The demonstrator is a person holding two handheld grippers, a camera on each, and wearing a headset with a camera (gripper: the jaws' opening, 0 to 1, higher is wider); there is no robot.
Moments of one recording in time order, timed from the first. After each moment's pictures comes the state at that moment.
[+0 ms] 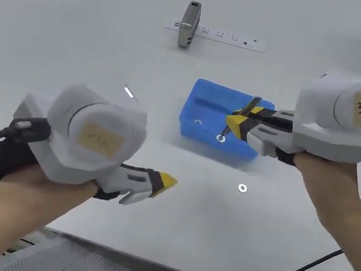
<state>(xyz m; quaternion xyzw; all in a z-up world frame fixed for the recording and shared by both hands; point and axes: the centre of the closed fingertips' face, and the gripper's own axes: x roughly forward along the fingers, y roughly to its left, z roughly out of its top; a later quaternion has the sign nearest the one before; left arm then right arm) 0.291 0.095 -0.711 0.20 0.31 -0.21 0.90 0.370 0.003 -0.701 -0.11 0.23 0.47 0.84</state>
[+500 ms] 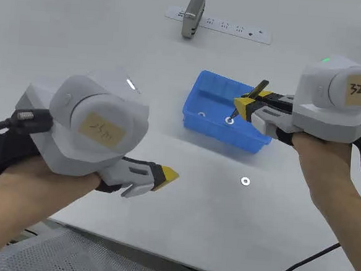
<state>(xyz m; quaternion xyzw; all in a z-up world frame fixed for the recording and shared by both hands) 0.290 0.098 -0.717 0.20 0.32 -0.21 0.90 0.401 0.002 -0.722 -0.12 0.23 0.44 0.86</state>
